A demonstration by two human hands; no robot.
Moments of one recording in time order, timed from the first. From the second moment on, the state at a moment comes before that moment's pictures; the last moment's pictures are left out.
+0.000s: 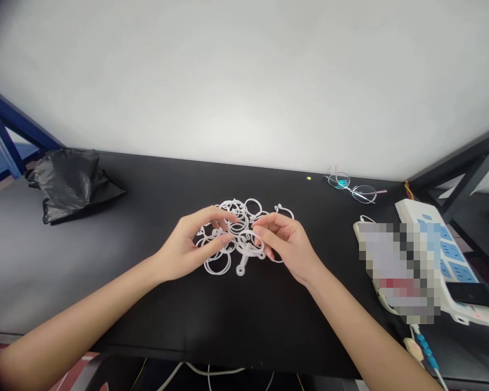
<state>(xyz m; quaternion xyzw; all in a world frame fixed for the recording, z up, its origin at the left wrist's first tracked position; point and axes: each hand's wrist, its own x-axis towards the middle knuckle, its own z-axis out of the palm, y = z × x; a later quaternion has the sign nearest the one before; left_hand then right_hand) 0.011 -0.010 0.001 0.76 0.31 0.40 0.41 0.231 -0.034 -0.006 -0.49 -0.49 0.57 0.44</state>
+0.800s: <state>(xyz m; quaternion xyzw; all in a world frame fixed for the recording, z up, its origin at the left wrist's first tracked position) 0.018 -0.014 -0.005 0.65 0.33 0.37 0.58 0.225 -0.037 -0.018 -0.41 -0.58 0.53 0.46</state>
